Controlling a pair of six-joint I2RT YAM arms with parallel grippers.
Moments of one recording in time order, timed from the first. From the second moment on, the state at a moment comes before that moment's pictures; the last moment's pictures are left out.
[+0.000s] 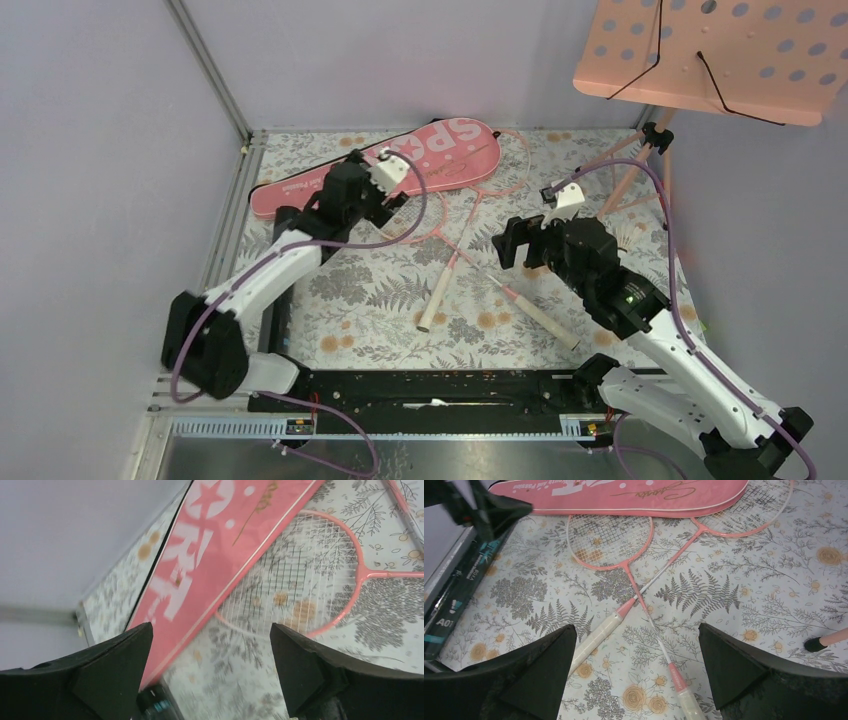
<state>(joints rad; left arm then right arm) -0.47 1.28 0.95 -0.07 -0.17 0.41 0.68 0.79 0.88 -0.42 0.21 0.27</state>
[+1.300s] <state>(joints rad) -0.20 2.14 1.43 -0.18 -0.20 1.06 0.55 1.06 0.88 -0.40 0.22 0.29</state>
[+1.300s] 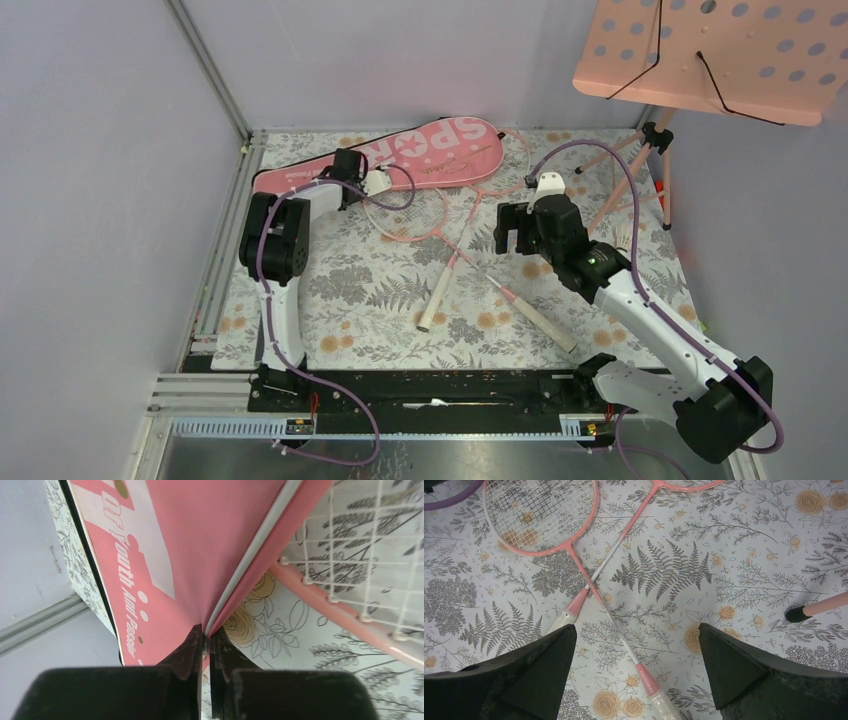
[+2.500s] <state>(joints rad) -0.26 1.42 1.19 -0.48 0.45 -0.59 0.55 0.93 0.78 -0.35 -0.05 0.46</state>
